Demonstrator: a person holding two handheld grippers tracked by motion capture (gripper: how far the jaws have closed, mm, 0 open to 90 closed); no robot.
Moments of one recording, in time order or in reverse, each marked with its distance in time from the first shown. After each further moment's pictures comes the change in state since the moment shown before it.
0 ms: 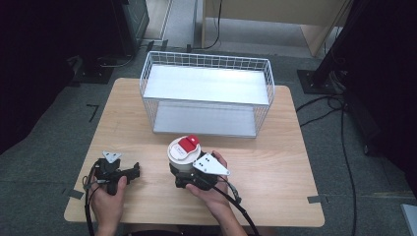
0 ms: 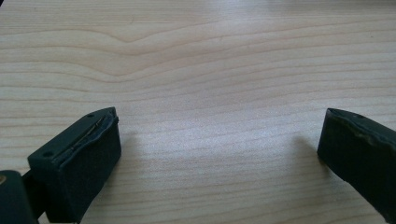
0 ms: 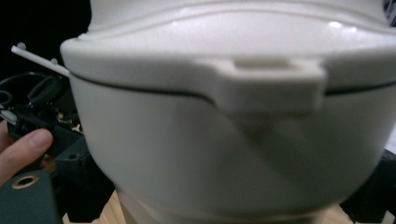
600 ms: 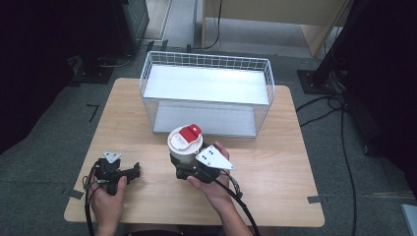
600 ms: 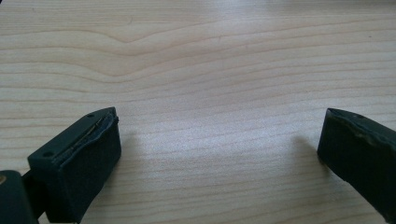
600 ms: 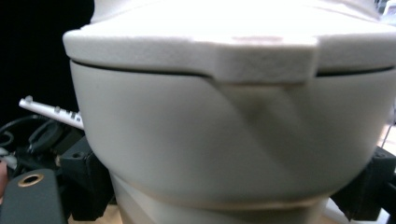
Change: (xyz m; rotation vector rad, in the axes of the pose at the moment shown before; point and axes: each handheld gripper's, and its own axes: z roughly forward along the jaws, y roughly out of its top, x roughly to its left) left arm 0.000 0.000 0.000 0.004 -0.002 0.010; right arm -0.005 0.031 -0.003 -0.098 -0.007 -0.024
